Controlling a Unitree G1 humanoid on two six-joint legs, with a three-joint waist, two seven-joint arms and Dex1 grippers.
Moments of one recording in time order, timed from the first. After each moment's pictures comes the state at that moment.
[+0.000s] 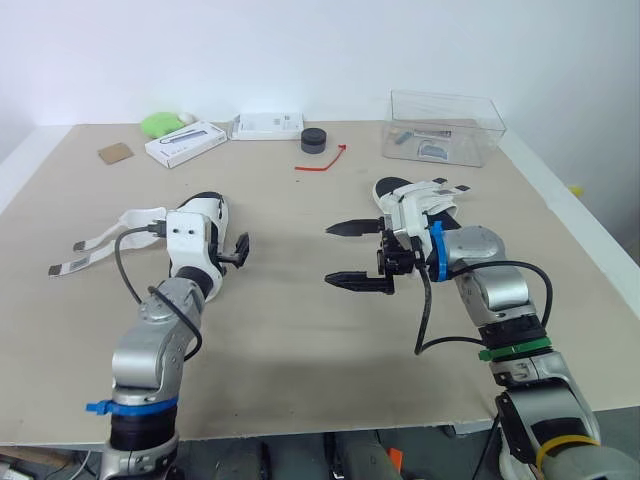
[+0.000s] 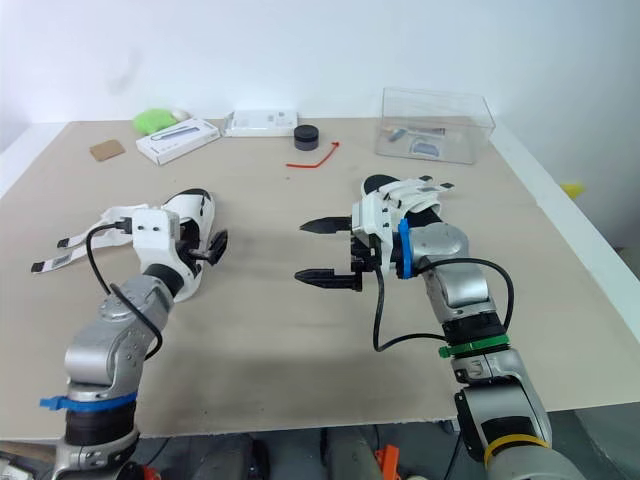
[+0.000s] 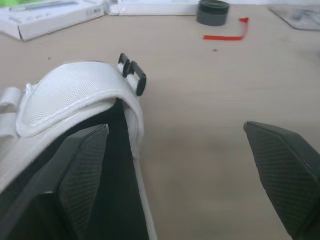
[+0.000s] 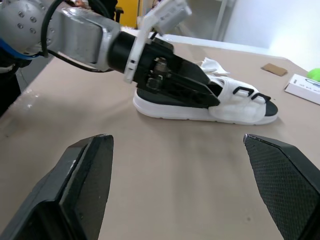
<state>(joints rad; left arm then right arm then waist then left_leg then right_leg) -0.35 0.17 0.13 -0.32 -0.24 0.75 -0.05 -0.70 -0.47 0.13 0.23 0.35 0.09 1.33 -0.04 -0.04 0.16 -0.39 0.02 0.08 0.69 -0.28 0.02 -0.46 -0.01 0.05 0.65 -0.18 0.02</state>
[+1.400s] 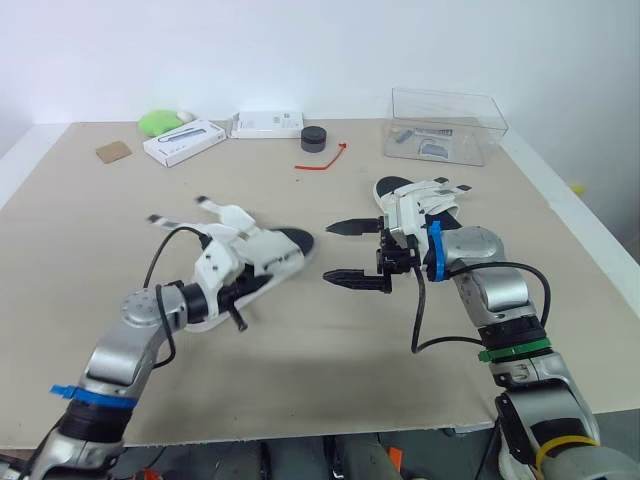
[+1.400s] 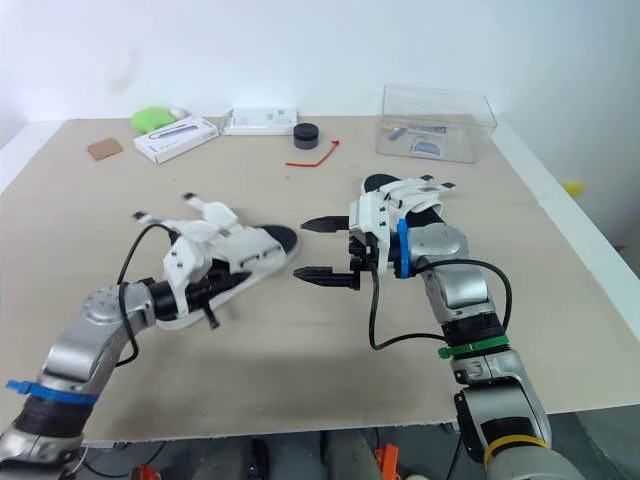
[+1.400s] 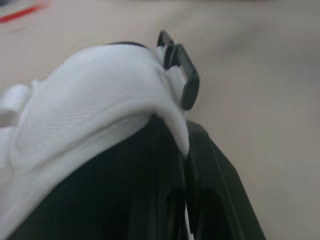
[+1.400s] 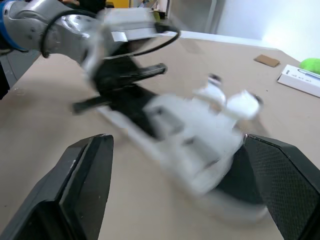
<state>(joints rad) -0.22 0.62 -0.08 -0.21 -0.29 0.27 -0.95 -0.69 -0.47 0.13 0.20 0.35 0.13 1.29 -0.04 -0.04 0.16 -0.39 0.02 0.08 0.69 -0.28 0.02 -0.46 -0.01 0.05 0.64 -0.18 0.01</state>
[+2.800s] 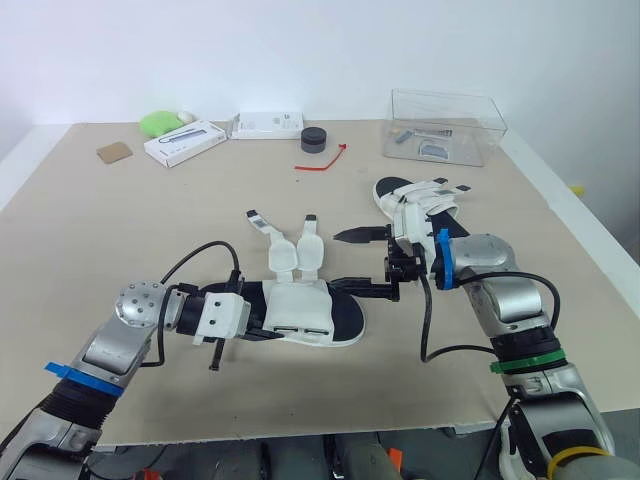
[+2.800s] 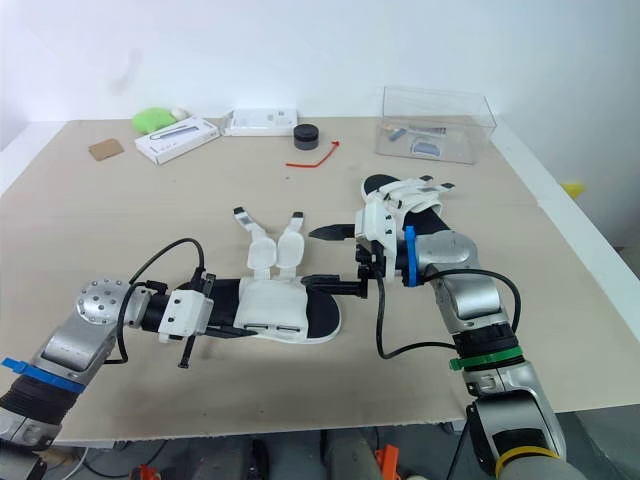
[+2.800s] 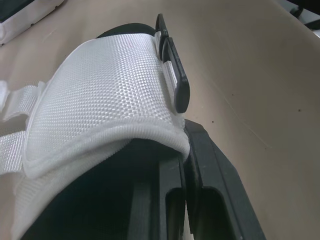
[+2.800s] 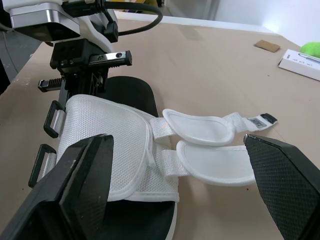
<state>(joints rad) -0.34 0.70 -0.22 -0.01 -0.24 -0.17 -1.34 -0.63 -0.52 0.13 0.12 0.35 0.19 1.26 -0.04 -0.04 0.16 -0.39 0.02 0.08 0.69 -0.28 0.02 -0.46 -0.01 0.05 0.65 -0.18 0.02</state>
